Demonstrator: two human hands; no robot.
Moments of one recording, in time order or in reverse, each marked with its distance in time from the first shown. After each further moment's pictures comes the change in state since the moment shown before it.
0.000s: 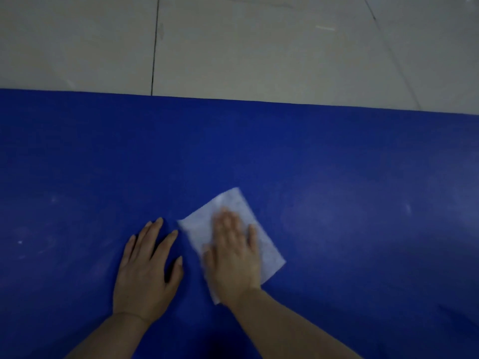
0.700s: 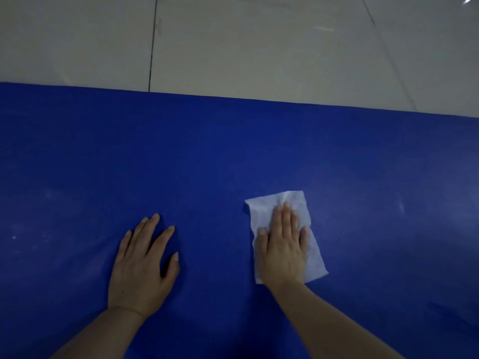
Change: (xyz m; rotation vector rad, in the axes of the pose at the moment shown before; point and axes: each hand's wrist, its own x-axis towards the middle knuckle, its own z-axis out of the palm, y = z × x) left_hand 0.000 0.000 0.001 0.003 0.007 0.000; right_hand -0.007 0.076 -0.018 -0.054 -0.055 0.330
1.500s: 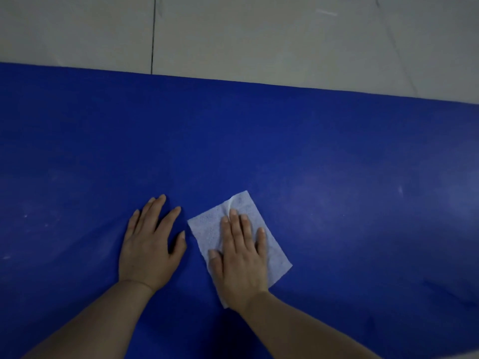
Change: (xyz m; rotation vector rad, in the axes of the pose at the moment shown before) left_hand 0.001 -0.001 0.000 0.008 0.066 0.025; right_hand -0.065 -0.055 0.027 -0.035 0.044 -0.313
